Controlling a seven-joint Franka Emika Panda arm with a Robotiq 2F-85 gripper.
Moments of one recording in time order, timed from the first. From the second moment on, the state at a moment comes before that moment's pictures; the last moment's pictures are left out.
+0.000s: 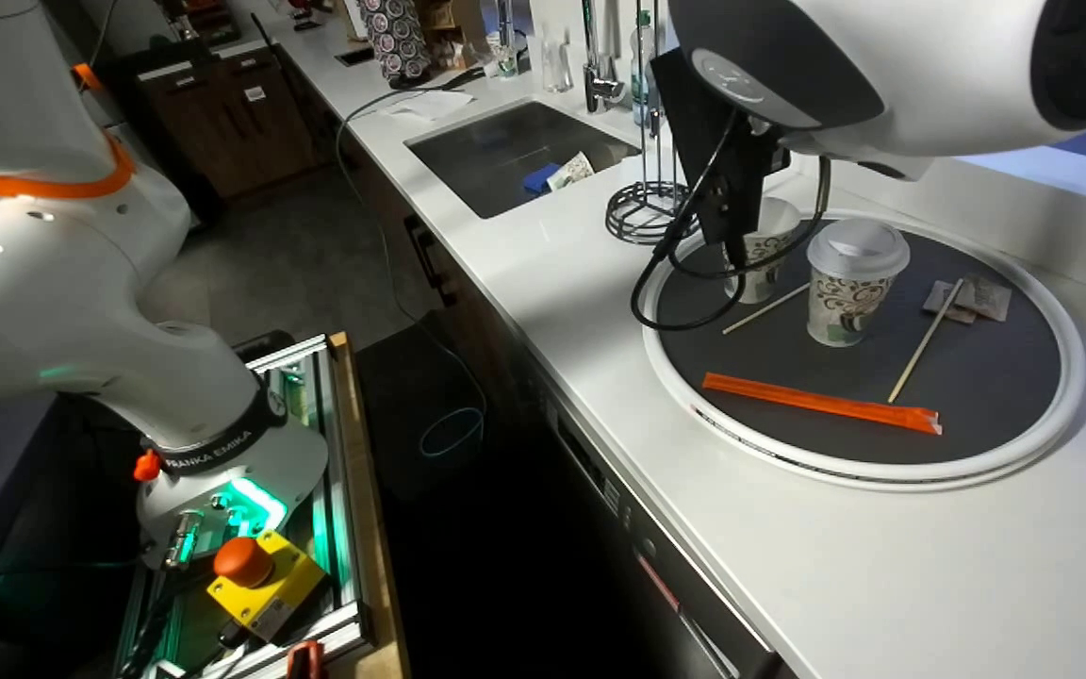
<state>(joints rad) -0.38 0.33 -0.20 -1.80 1.12 1.51 -0.84</state>
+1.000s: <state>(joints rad) -0.35 0.43 -0.19 -1.75 1.19 1.65 -0.76</state>
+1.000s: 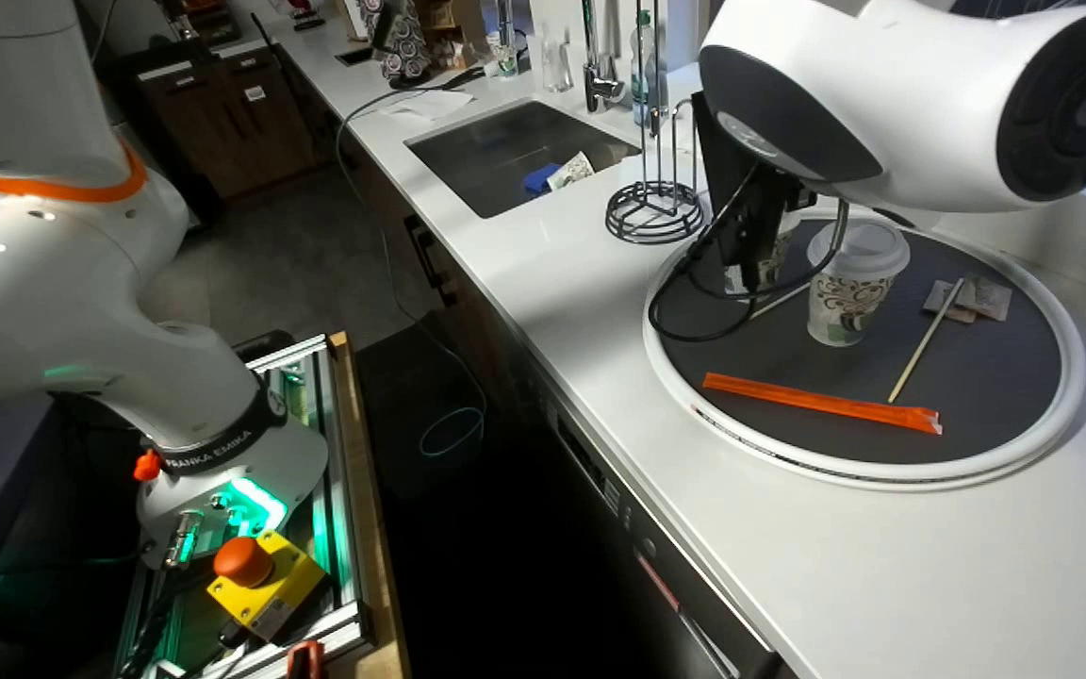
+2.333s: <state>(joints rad) -0.34 0.44 -0.18 -1.73 1.19 1.69 -0.75</state>
